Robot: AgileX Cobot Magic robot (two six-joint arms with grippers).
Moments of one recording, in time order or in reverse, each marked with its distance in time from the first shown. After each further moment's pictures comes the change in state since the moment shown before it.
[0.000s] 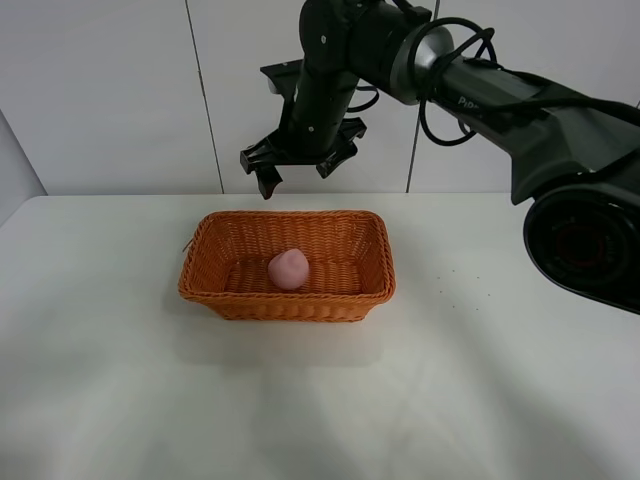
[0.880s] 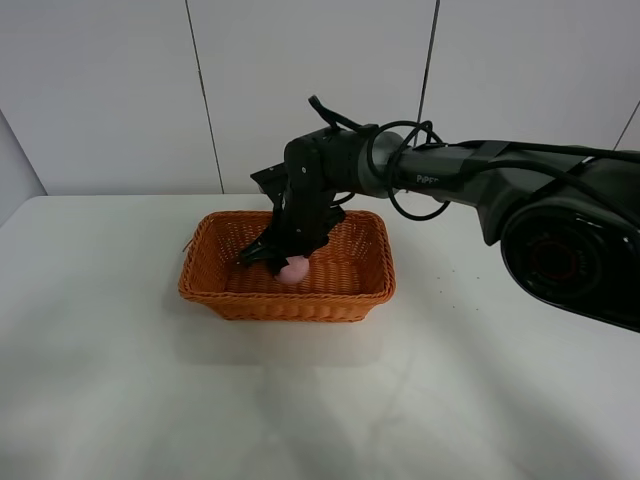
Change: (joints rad) left arm 0.000 0.000 0.000 0.000 0.000 0.000; right arm 0.057 0.038 0.410 0.014 -0.379 -0.019
